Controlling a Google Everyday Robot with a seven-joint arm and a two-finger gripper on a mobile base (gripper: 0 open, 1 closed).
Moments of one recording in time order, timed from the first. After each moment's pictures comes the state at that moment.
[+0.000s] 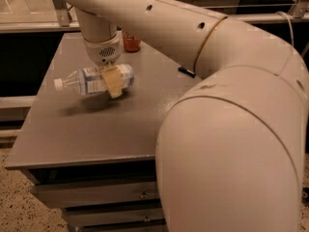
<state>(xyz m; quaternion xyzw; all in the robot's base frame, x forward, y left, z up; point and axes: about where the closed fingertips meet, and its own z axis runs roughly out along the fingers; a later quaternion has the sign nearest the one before) 0.606 0.106 0.855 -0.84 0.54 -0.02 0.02</state>
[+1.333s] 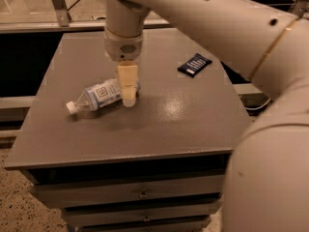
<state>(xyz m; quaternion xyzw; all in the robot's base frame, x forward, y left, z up) 0.581 0.080 0.881 -0.81 0.58 0.05 0.11</state>
